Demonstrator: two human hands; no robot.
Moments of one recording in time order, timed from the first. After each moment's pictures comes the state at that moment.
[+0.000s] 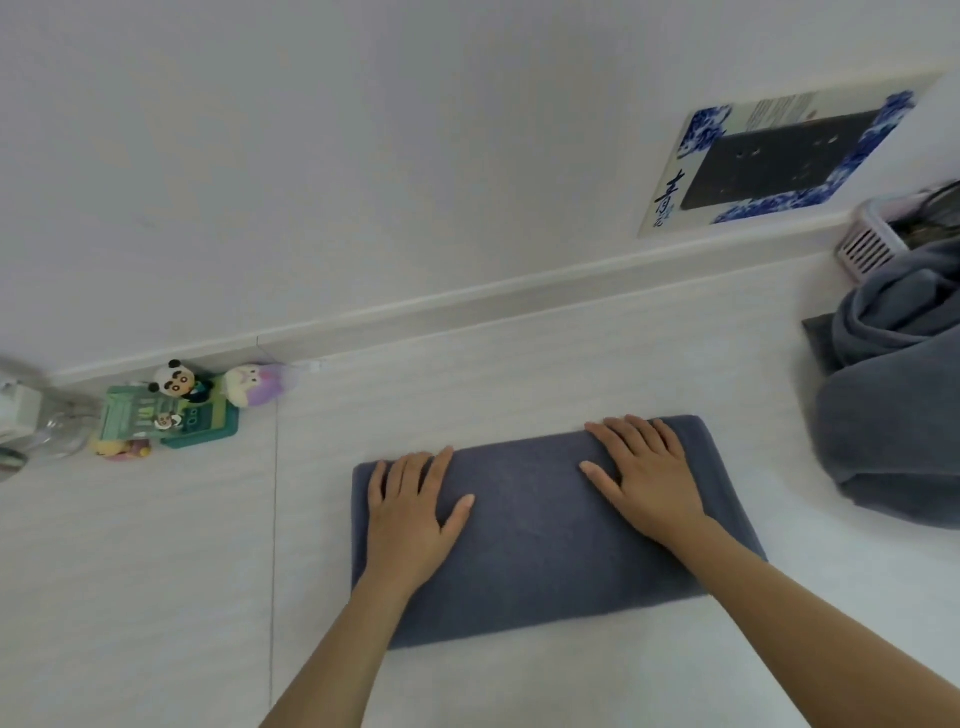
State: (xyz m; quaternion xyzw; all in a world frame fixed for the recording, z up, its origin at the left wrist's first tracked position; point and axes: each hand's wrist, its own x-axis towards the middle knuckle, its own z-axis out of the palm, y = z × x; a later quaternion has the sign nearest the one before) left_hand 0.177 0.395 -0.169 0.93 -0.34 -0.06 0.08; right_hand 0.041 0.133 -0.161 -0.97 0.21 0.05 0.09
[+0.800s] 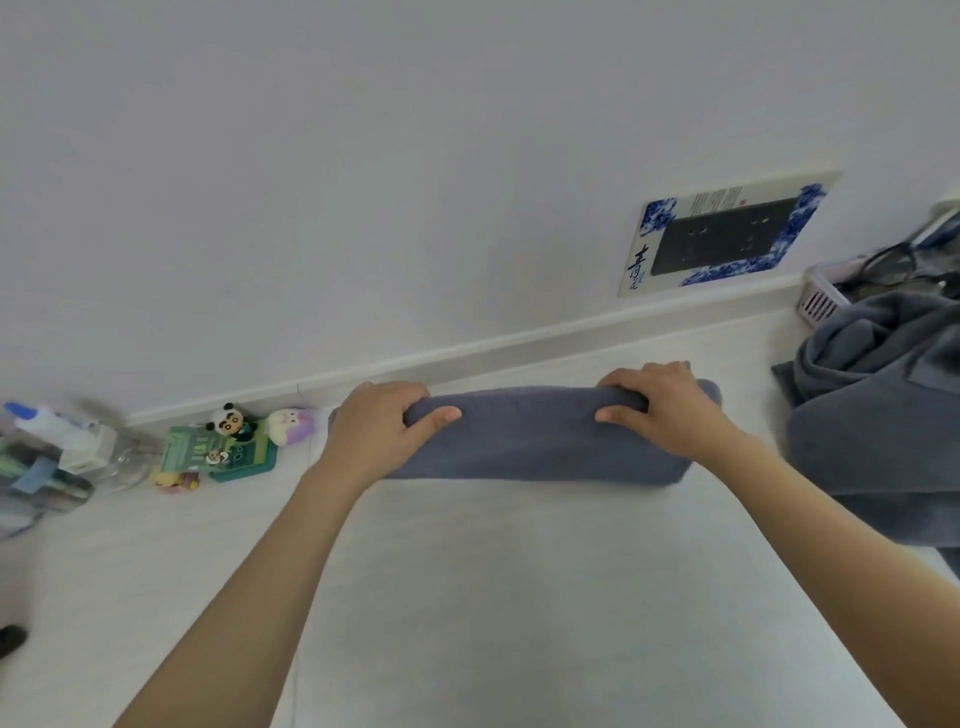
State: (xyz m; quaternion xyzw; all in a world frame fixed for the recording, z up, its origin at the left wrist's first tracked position) left_hand 0.258 0.372 -0.010 0.88 -0.44 0.01 0.20; right_hand 0.078 0.089 -0.024 -0.98 0.10 -0.10 0.17
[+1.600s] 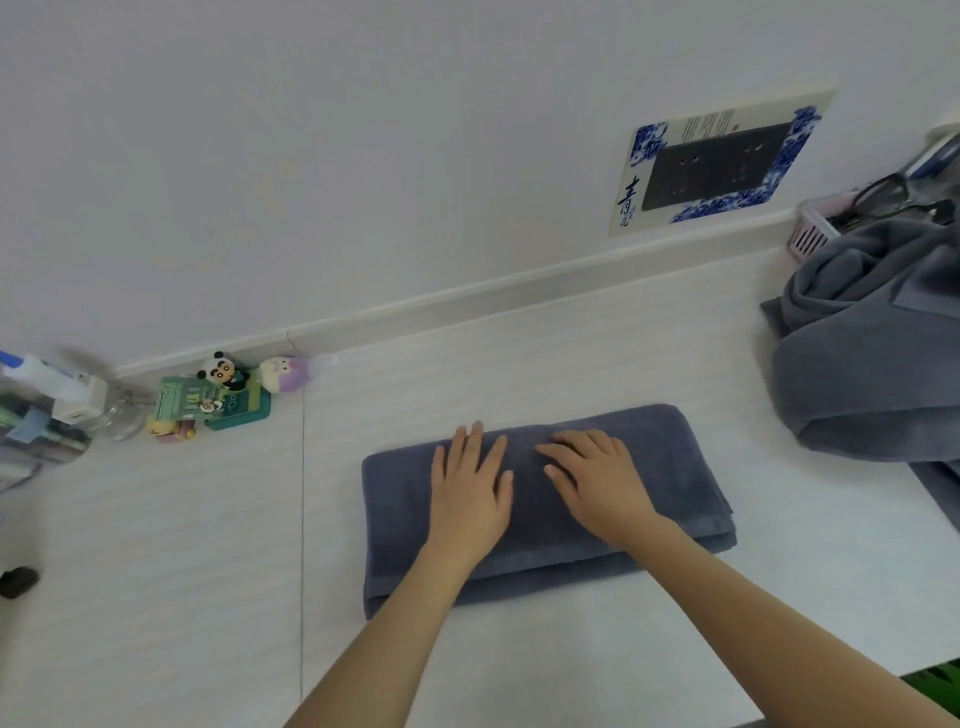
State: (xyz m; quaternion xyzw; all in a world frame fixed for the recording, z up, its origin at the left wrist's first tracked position) left_hand 0.113 0.370 -0.127 0.91 -0.37 -0.11 0.10; right_hand 0.015 0.211 -0.128 -0.97 0.15 -0.03 0.16
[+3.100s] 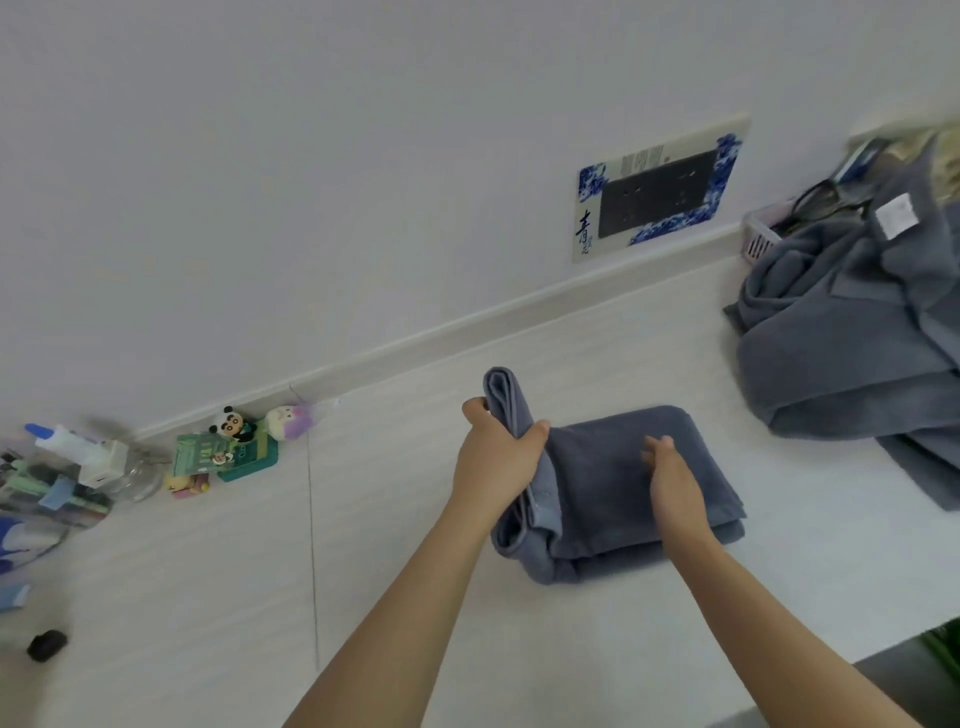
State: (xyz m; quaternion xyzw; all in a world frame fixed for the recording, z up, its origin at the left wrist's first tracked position) left_hand 0.085 0.306 0.013 0.86 -0.18 -0.29 0.39; right_hand -0.037 0.175 -0.107 -0.50 0.59 -0.14 0.61
